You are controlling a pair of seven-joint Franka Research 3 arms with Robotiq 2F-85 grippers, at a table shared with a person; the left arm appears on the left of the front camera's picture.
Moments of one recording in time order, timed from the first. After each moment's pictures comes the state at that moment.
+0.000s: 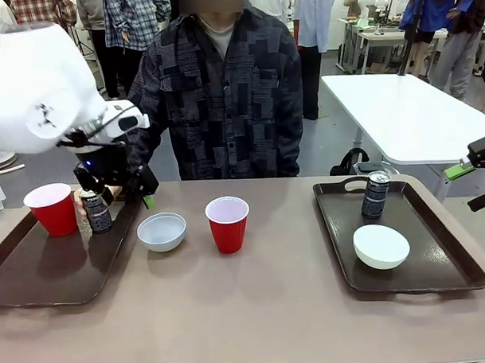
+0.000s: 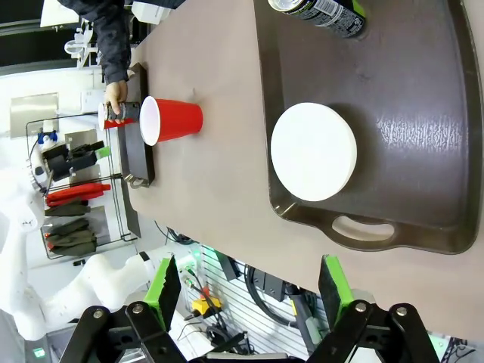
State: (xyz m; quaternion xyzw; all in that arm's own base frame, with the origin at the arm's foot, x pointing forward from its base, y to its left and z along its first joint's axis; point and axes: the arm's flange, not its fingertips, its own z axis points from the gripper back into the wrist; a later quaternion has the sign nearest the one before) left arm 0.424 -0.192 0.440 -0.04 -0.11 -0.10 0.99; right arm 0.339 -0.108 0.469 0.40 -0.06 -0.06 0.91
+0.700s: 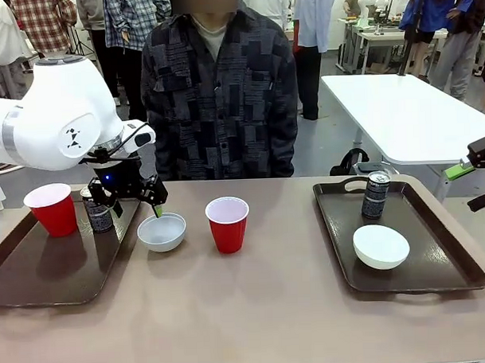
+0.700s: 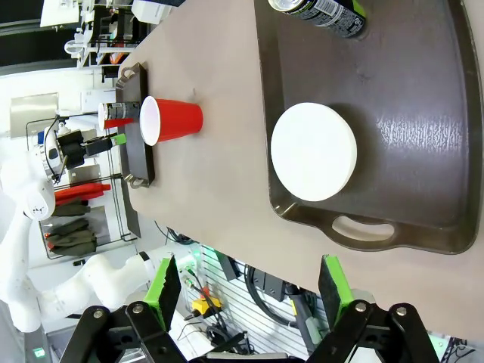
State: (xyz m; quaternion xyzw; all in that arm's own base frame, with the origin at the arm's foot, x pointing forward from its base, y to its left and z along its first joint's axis) left arm 0.445 -0.197 0.410 -0.04 -0.09 -0.06 0.99; right arm 0.339 -0.108 0.469 0.40 -0.06 -0.06 0.91
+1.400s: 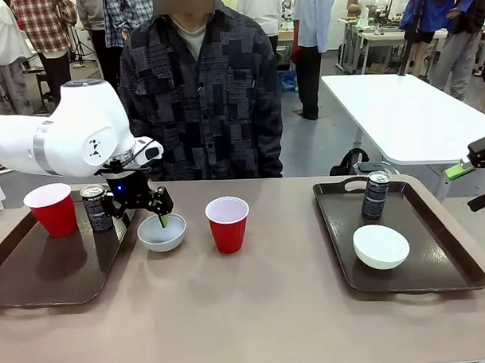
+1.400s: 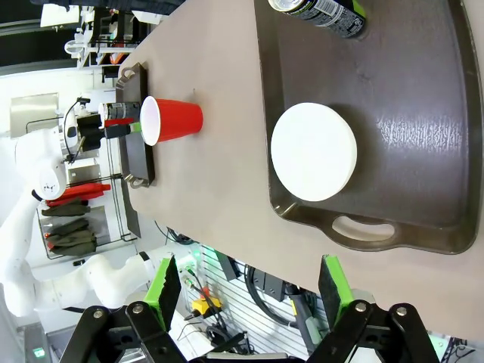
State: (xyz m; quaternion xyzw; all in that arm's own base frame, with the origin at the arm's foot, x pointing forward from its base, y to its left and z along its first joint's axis) left arm 0.487 -0.196 0.356 -0.05 -0.05 -0.05 1.00; right arm 0.339 -0.108 0.469 0.40 -0.06 -0.06 0.91
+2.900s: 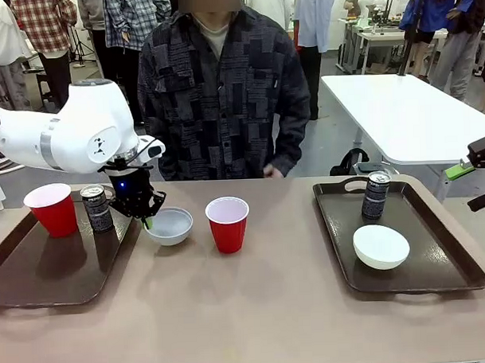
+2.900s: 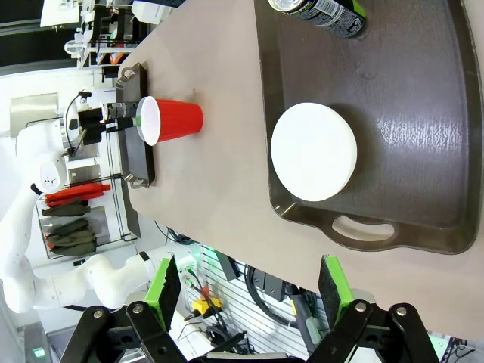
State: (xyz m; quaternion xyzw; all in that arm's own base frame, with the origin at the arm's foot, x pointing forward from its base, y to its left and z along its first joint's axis) left arm 0.499 -0.194 0.361 -0.03 -0.05 -0.03 1.00; right arm 0.339 -0.108 0.469 0.40 -0.06 -0.06 0.91
